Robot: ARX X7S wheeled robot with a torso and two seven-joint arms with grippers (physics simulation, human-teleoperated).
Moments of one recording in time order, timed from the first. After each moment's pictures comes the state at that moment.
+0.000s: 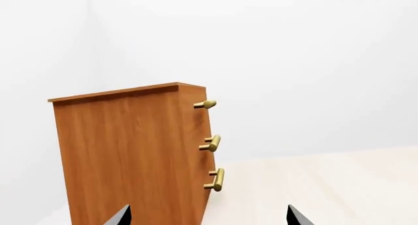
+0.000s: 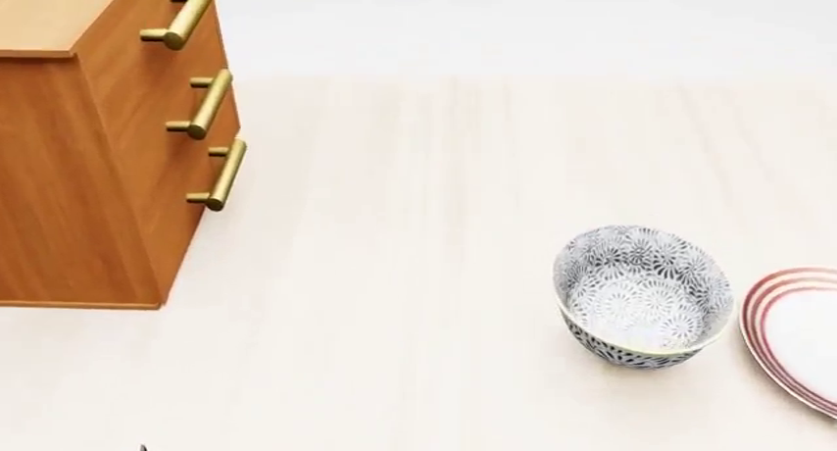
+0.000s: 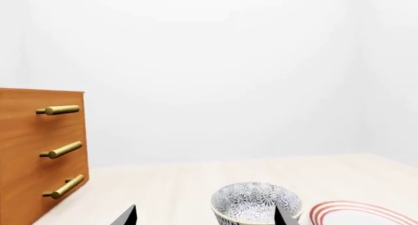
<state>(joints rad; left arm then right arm) 0.26 -0.22 0.28 0.39 0.12 0.14 -0.46 -0.36 0.23 -0.19 -0.38 0.09 -0.31 0.32</state>
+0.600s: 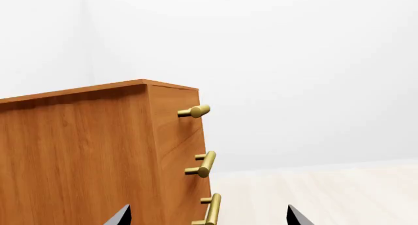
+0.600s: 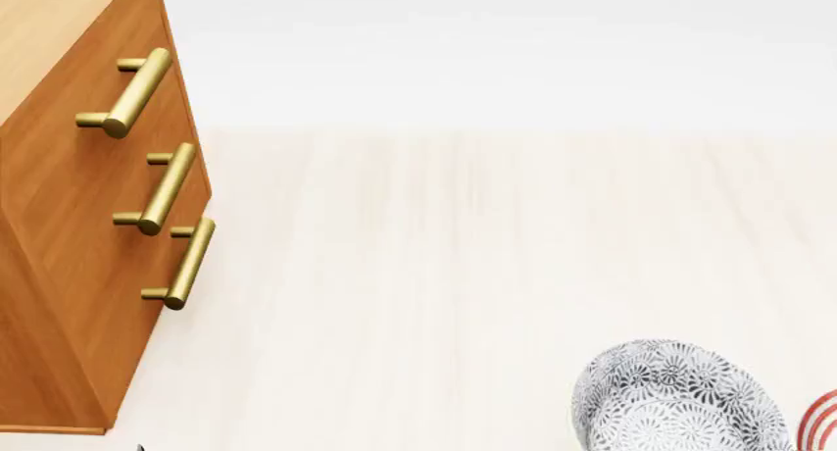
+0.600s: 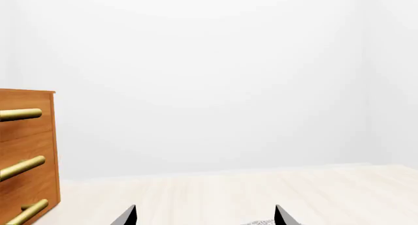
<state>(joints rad) 0.26 -0.23 0.29 0.39 0.11 0.16 -0.48 -0.35 0.24 -0.20 -0.38 0.09 -0.32 0.34</state>
